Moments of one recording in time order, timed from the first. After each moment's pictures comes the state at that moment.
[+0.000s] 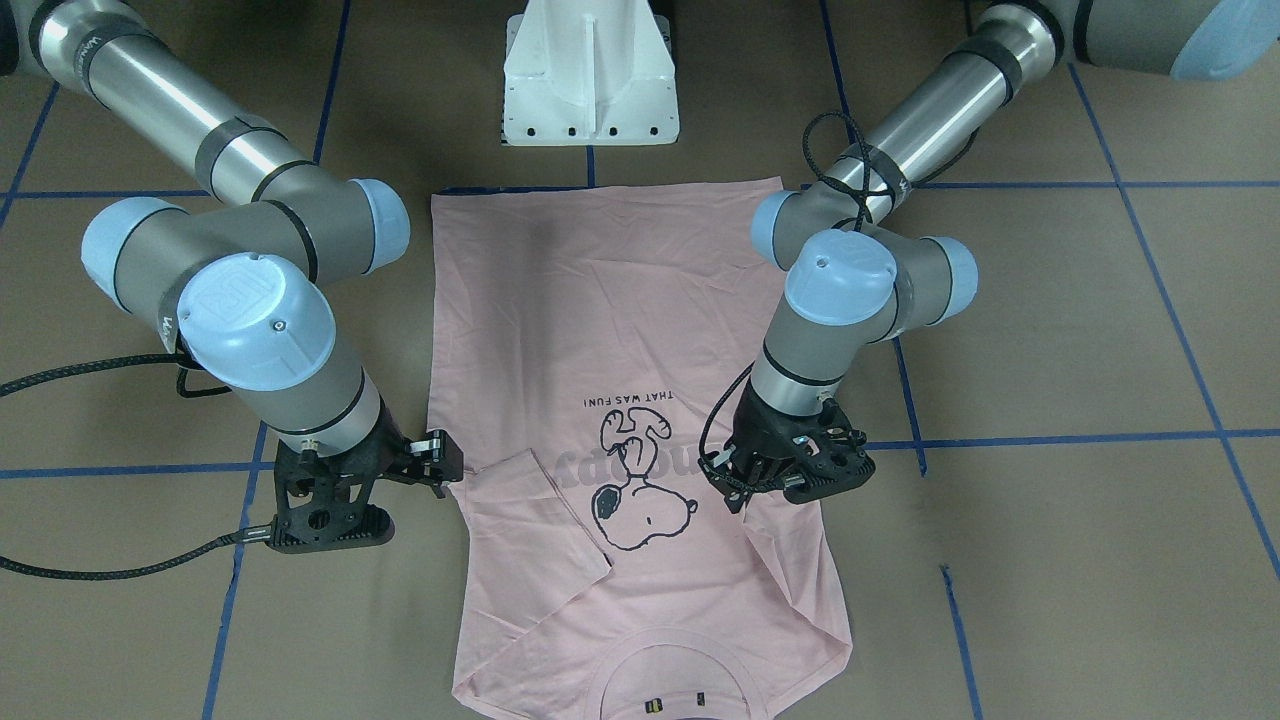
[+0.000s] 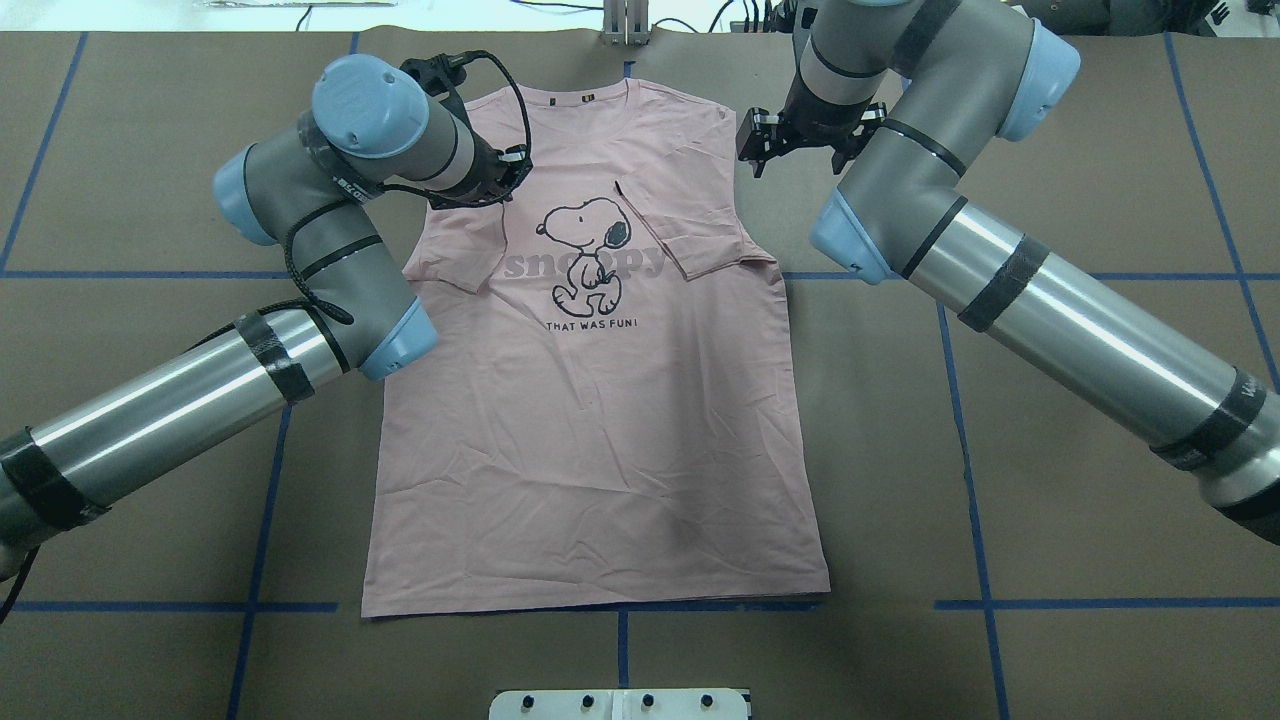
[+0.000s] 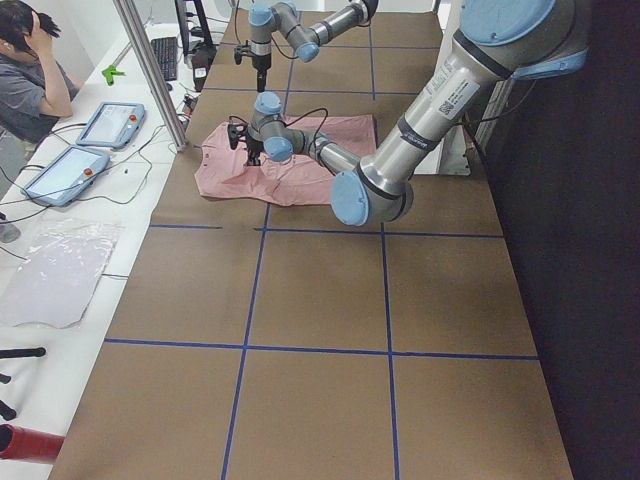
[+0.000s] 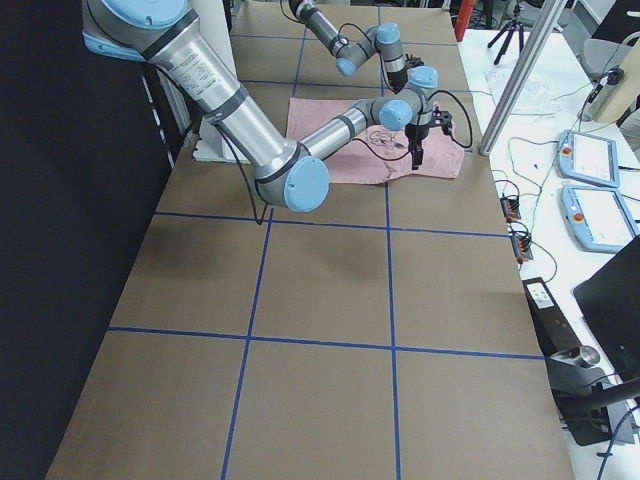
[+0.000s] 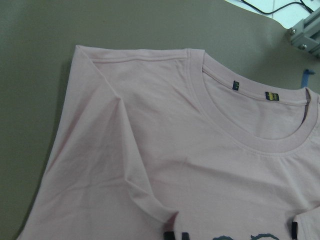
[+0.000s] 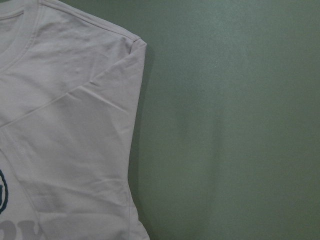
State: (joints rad) left arm -0.76 -2.37 -1.17 -2.18 -1.83 -1.45; right arm 0.88 -0.76 1.28 -1.44 2.06 0.85
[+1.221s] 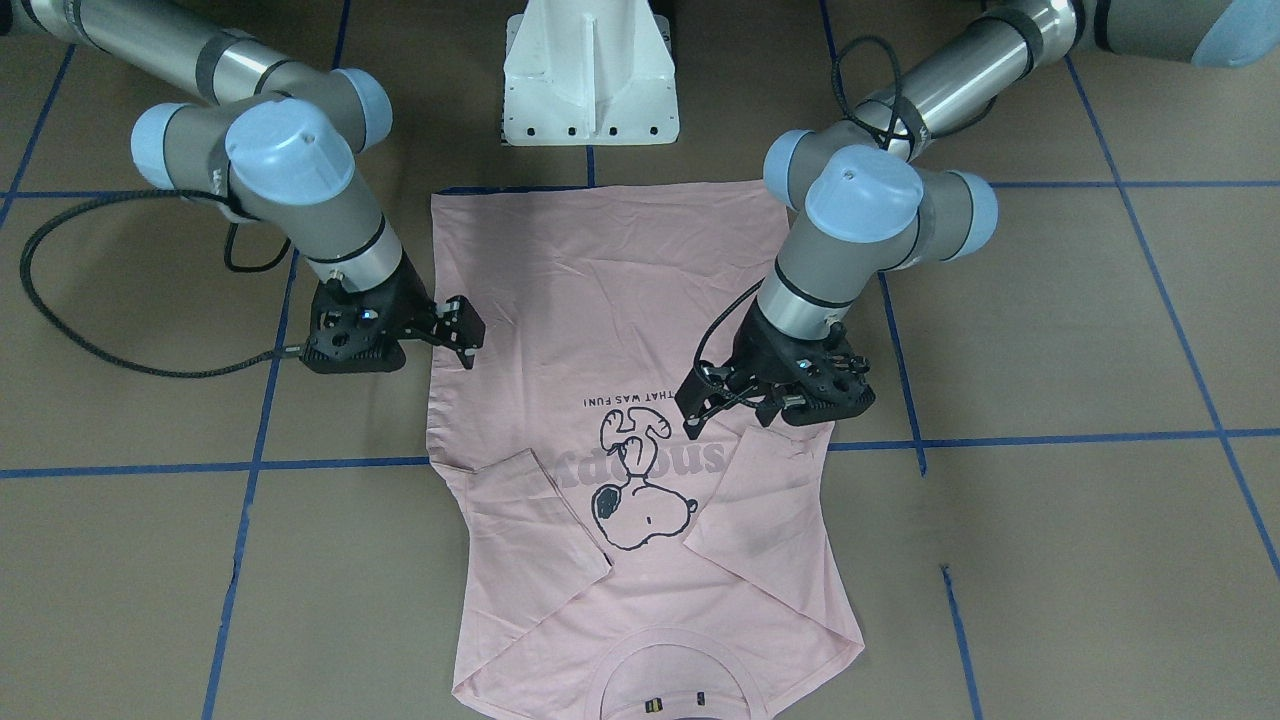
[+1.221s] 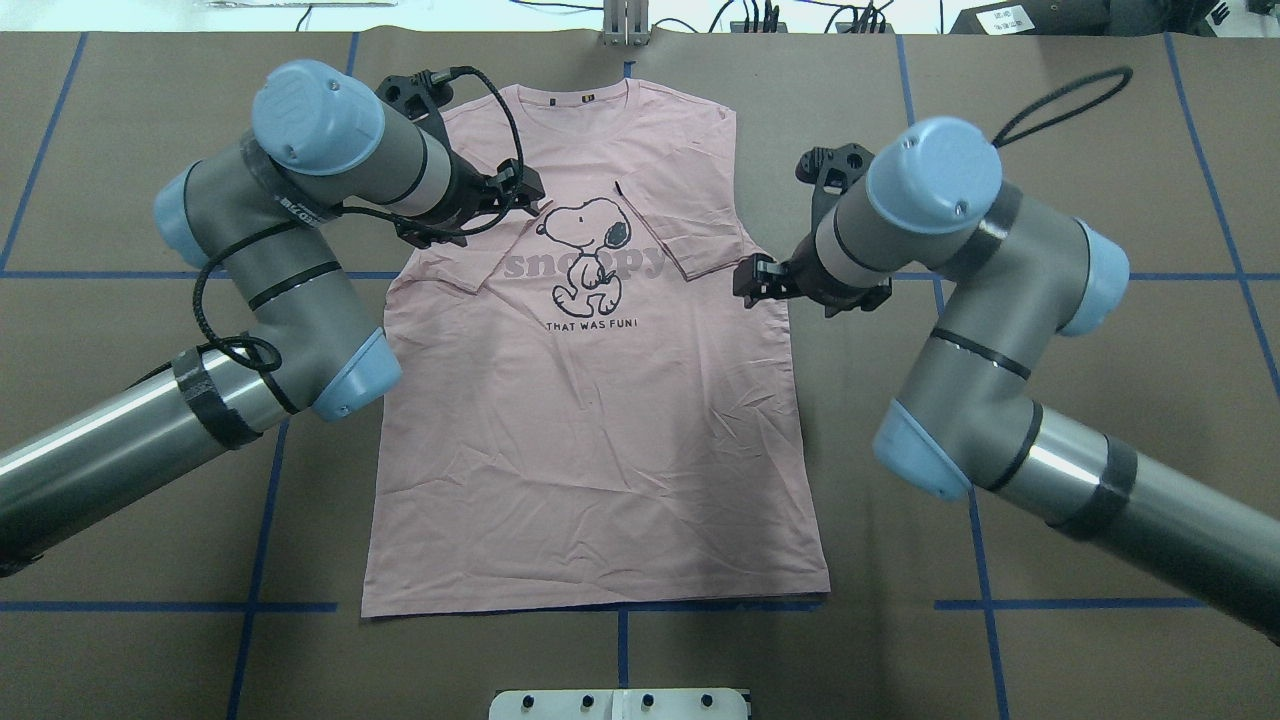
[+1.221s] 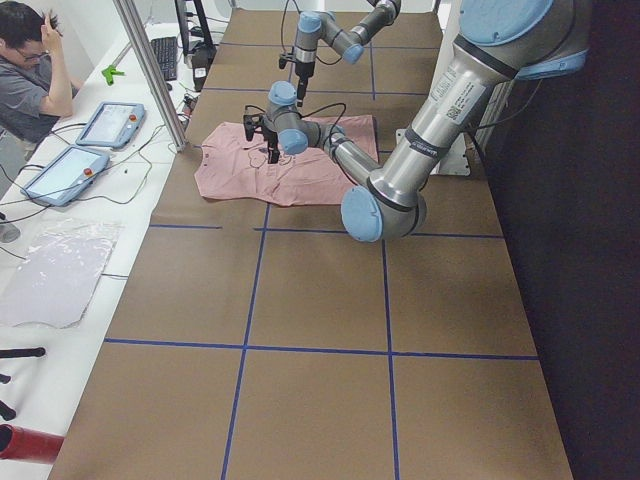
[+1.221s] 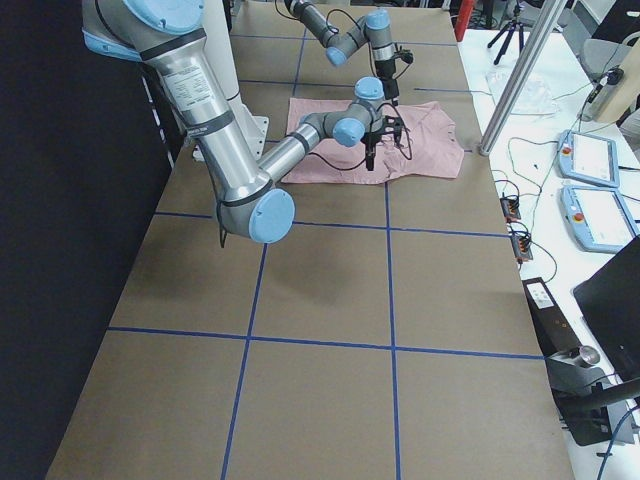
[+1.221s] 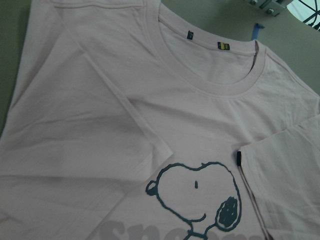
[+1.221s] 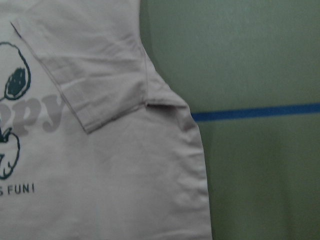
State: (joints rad) left arm -0.73 -2.21 -1.50 -2.02 -1.90 -1.45; right arm 0.64 -1.11 1.75 -1.35 1.91 1.25
